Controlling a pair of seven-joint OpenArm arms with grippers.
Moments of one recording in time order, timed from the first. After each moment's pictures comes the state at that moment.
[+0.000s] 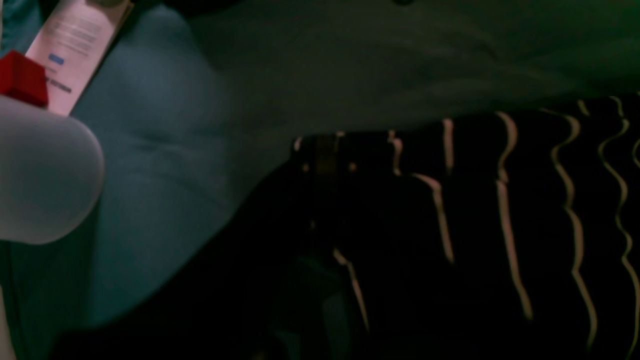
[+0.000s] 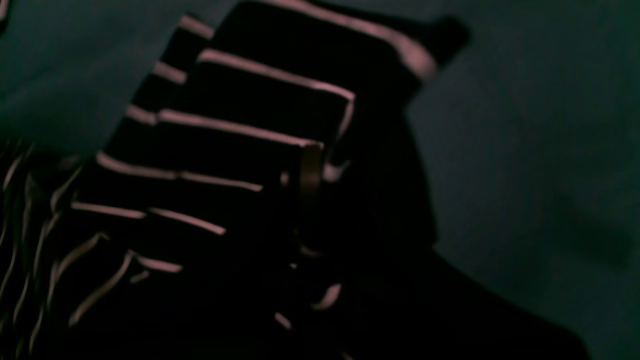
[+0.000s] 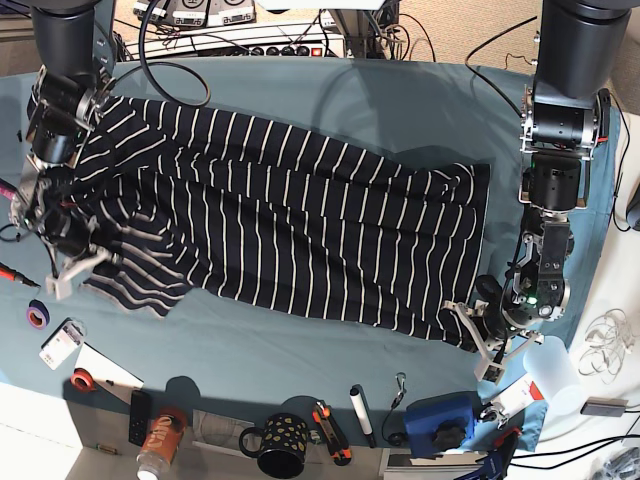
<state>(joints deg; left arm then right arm) -33.8 -15.0 8.3 48.8 -10.3 -23.1 25.2 29.6 30.0 22.9 35.2 24.3 37.1 -36.7</state>
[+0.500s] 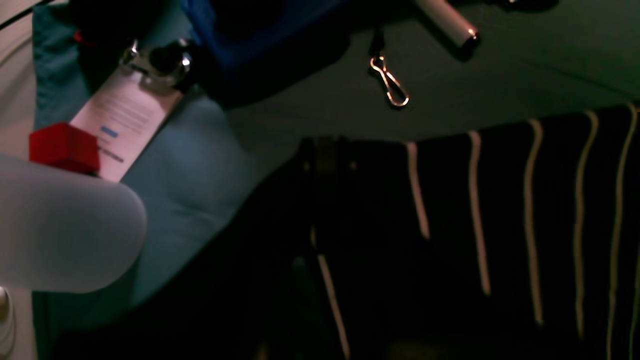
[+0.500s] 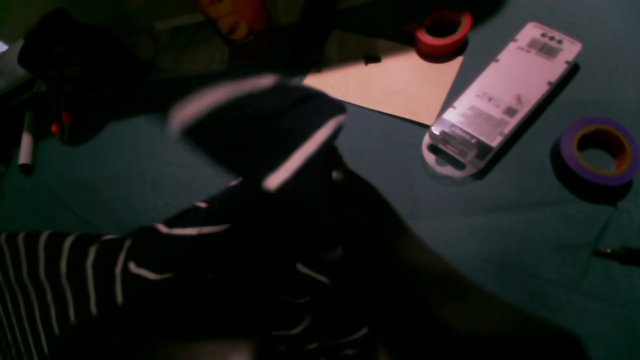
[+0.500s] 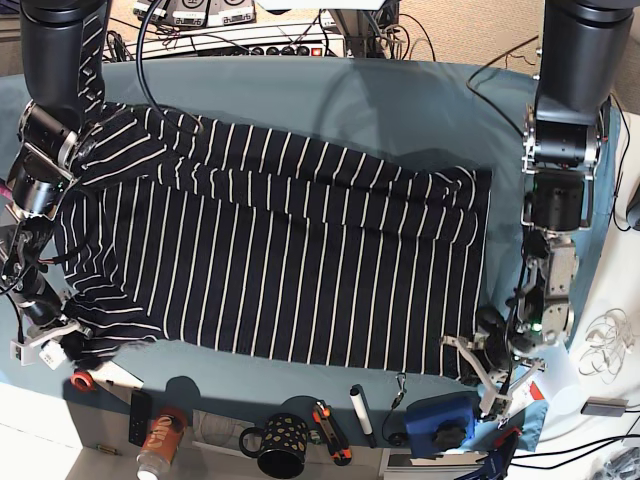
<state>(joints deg) -38.5 -14.9 8.3 48.8 -14.4 -20.5 25.5 41.9 30.7 22.9 35.5 17.0 34.5 -30.0</state>
